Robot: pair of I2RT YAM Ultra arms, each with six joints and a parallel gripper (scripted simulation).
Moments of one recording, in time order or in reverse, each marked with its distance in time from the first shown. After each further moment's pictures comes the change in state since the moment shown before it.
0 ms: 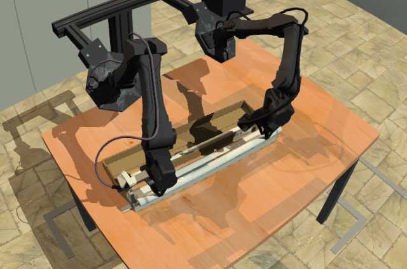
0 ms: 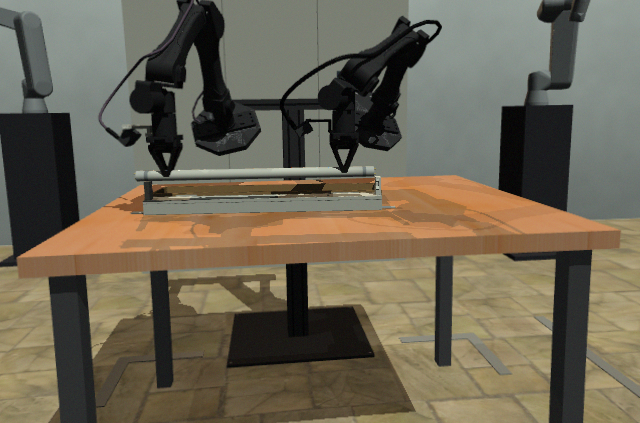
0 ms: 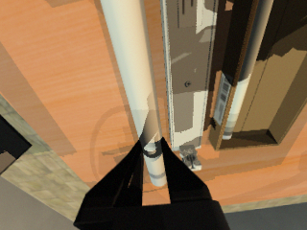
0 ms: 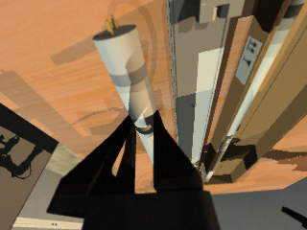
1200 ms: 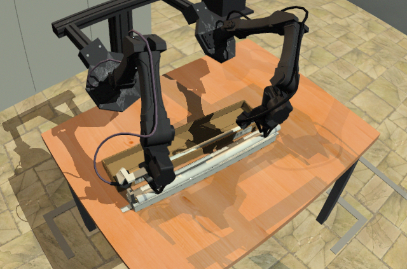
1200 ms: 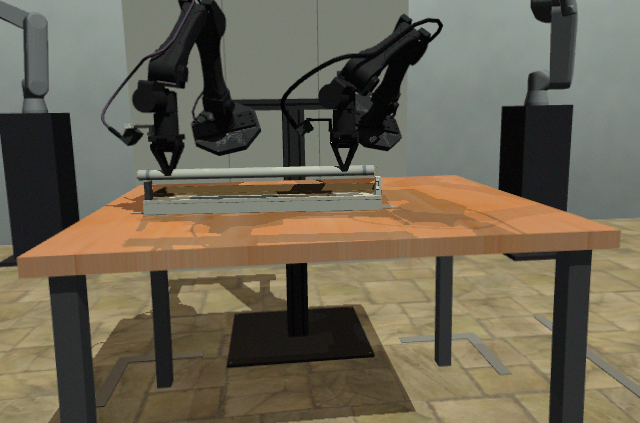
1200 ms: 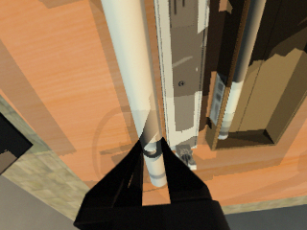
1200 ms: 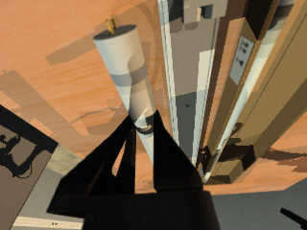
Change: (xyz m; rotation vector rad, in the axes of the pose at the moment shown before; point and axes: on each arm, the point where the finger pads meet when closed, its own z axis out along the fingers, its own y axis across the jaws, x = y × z) left arm 0.001 -0.009 -0.002 -0.009 -0.004 0.002; right arm 0.001 -0.010 -0.001 -0.007 -0.004 0.002
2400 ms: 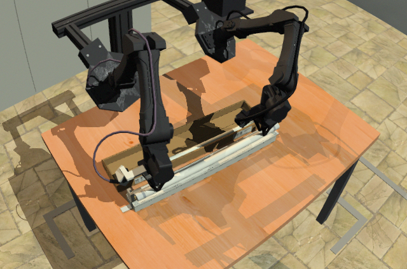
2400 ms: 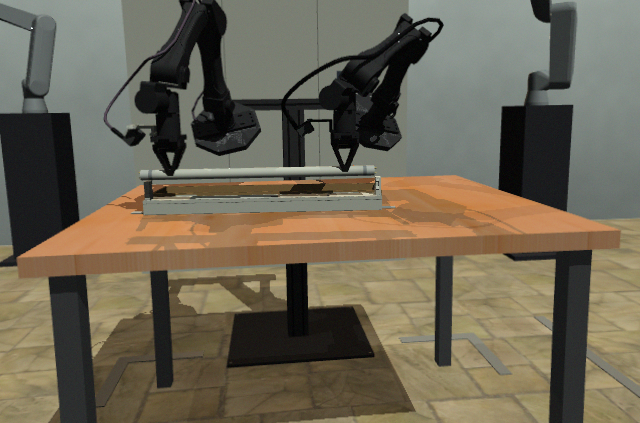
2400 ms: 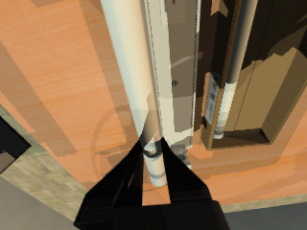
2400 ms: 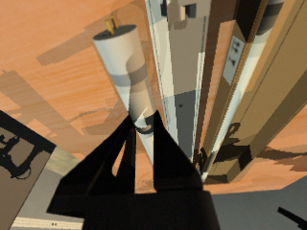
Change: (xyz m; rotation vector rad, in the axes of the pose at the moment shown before) left arm 0.003 -0.010 0.002 0.008 0.005 0.003; right arm 0.003 -0.011 0.002 0.006 0.003 0.002
